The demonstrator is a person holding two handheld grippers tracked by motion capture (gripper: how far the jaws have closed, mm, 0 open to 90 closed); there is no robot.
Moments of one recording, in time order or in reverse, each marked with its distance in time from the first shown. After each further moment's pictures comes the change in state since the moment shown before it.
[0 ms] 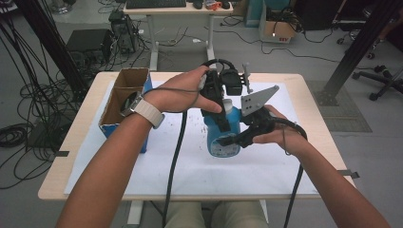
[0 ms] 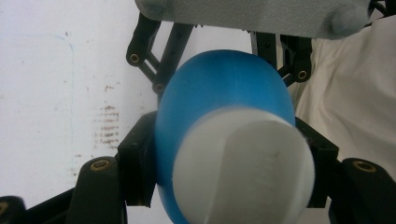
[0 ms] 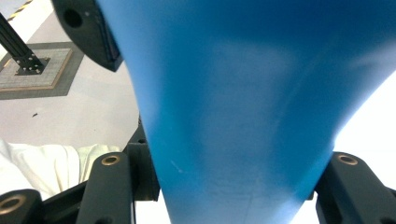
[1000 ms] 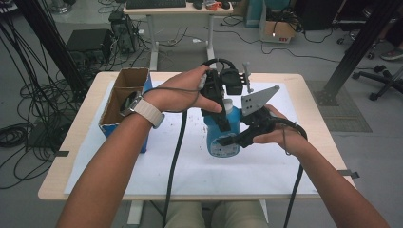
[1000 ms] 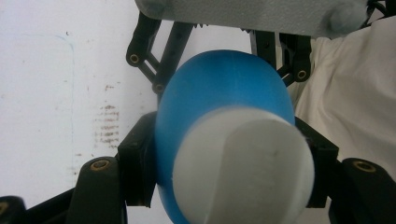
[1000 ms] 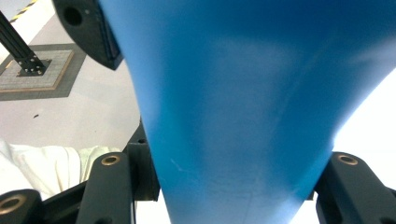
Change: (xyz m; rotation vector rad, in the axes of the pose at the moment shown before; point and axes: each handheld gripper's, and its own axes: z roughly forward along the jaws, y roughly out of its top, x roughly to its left) left arm -0.003 0.000 -0.002 0.002 -0.001 -0.015; right arm 0.001 0.000 -0.001 -0.005 0.000 0.002
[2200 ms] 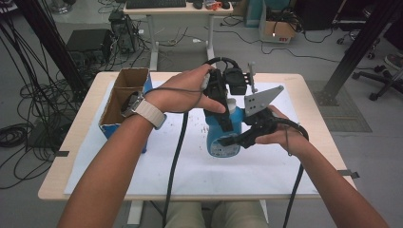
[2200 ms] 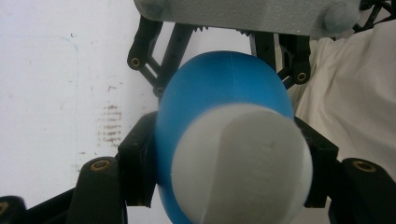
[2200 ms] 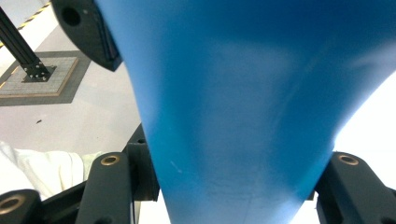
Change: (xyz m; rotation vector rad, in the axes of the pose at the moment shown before) left arm -0.006 0.009 -0.005 0.012 0.024 0.012; right arm 0.003 -0.001 -0.005 -0.042 0.007 -0.010
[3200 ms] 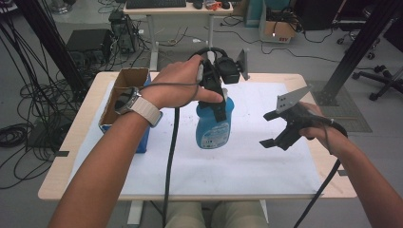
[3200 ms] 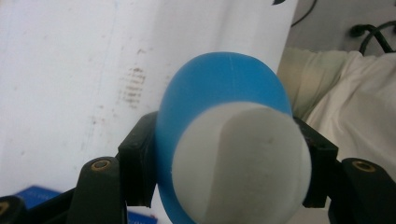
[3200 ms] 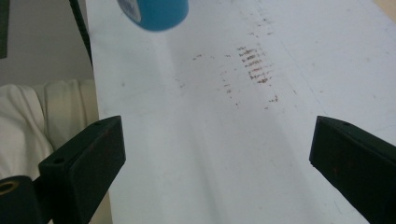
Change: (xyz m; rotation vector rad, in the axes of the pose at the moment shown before) left arm 0.010 -0.010 -0.026 0.096 0.100 -0.288; right arm -0.022 -0.050 -0.075 0.309 -0.174 0.095
